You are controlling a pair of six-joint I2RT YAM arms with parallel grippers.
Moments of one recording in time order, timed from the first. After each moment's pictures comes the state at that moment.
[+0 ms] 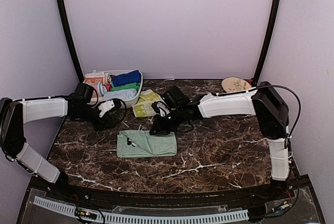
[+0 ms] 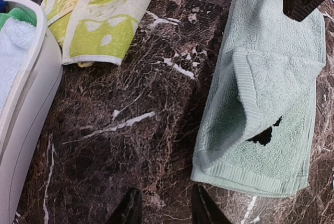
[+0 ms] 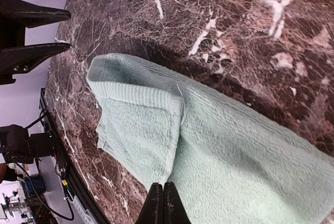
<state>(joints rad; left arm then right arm) -0.25 1.46 0.84 -0.39 0.42 0.75 0.92 2.08 1.51 -0.30 -0.41 0.66</state>
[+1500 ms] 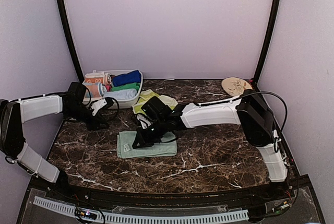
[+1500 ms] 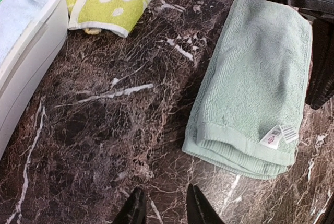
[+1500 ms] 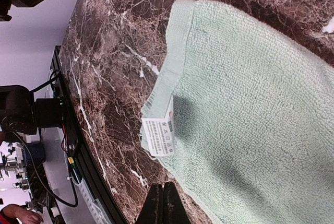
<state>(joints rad) -0.13 1.43 0.87 -0.55 0.49 0.71 1.06 2.24 1.70 -0.32 -0.48 0.63</state>
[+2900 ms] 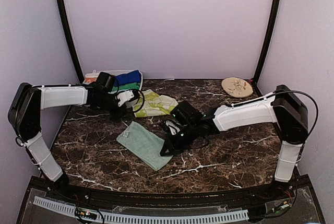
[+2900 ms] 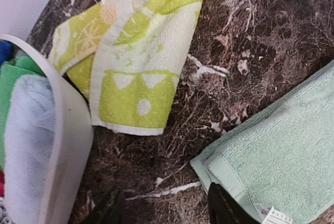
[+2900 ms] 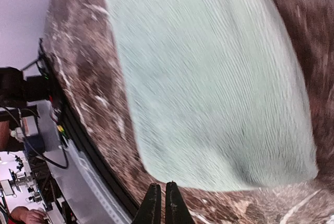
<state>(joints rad) -0.41 1.73 1.14 -0.36 0.20 0.67 1.02 1.88 1.14 -0.25 -0.47 0.71</state>
